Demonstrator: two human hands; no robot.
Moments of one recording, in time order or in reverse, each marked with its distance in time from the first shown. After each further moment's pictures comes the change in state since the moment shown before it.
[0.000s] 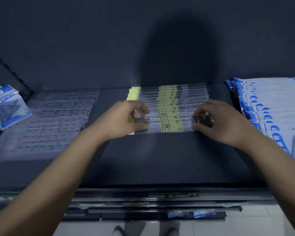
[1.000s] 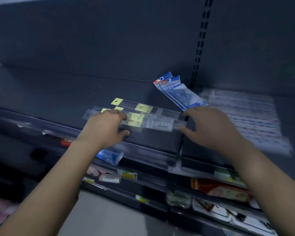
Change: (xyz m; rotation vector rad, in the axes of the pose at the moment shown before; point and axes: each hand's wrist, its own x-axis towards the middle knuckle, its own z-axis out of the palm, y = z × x) left_hand -0.338 -0.319 -0.247 0.686 0.161 -0.431; right_hand 0.107 -0.486 0.175 -0.271 -0.040 -0.304
